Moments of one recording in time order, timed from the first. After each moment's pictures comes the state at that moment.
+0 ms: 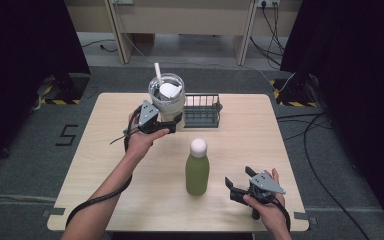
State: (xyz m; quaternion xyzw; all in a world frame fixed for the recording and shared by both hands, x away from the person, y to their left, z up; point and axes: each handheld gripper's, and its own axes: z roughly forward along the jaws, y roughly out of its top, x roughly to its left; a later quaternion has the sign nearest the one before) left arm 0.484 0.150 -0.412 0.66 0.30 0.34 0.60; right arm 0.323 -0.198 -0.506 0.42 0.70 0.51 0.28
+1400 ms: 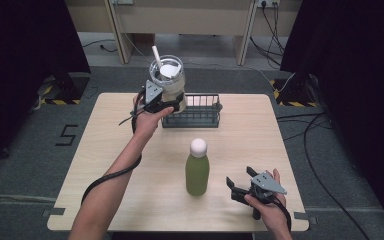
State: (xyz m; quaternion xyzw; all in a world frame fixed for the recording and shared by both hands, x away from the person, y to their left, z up) left arm 0.546 0.139 -0.392 0.64 0.35 0.36 0.59; right arm 0.323 -0.201 -0.507 0.43 0.70 0.51 0.28
